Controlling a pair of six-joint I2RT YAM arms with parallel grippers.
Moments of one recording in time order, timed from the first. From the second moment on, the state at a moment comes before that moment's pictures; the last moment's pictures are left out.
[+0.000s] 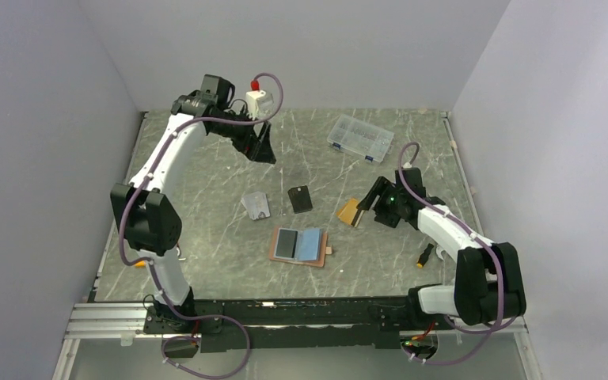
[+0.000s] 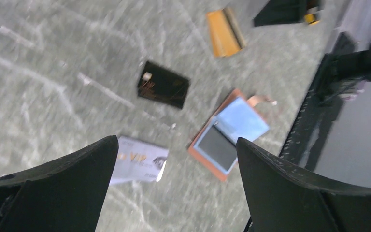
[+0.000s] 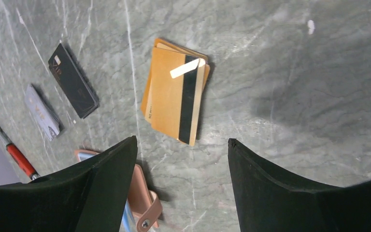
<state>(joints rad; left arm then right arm) -0.25 1.85 1.87 -1.03 0.72 0.36 0.17 1.30 0.67 -0.26 -0.20 0.72</state>
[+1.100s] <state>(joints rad) -0.57 2.01 1.90 -0.67 0.76 0.18 0.13 1.40 0.66 -0.20 -0.22 0.75</state>
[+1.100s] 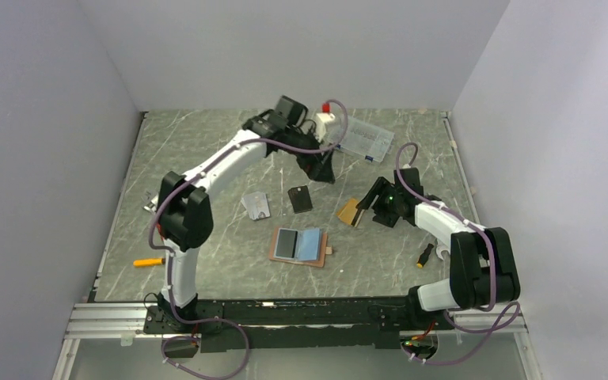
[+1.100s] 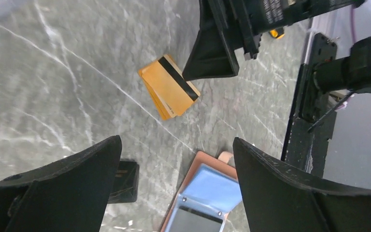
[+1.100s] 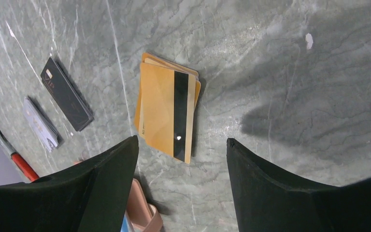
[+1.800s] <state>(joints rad) -0.59 2.22 1.66 -0.25 0.69 -0.24 0.13 1.58 0.67 0.04 -0.30 0.82</state>
